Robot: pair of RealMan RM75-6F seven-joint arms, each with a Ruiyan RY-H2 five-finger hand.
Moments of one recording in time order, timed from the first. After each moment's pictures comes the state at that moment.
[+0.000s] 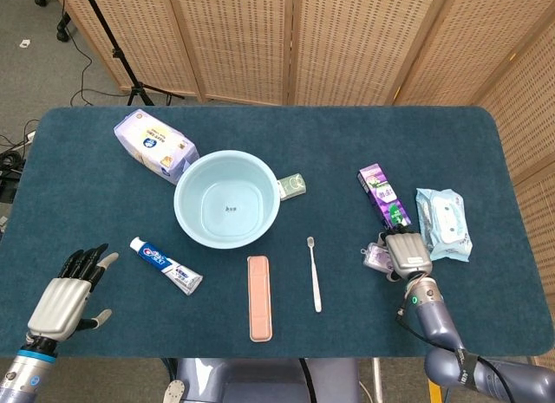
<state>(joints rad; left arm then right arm) -0.15 -1.11 0.06 -1.88 1.53 1.33 0.24 0.64 -1.41 0.06 -1.61 -0.75 1.07 -0.63</state>
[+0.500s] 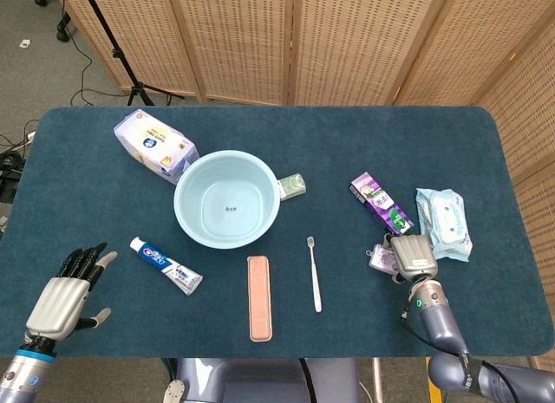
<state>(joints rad) -0.14 -1.10 0.06 -1.88 1.53 1.34 0.23 0.63 -1.39 0.05 -1.65 -0.75 1.10 -0.67</state>
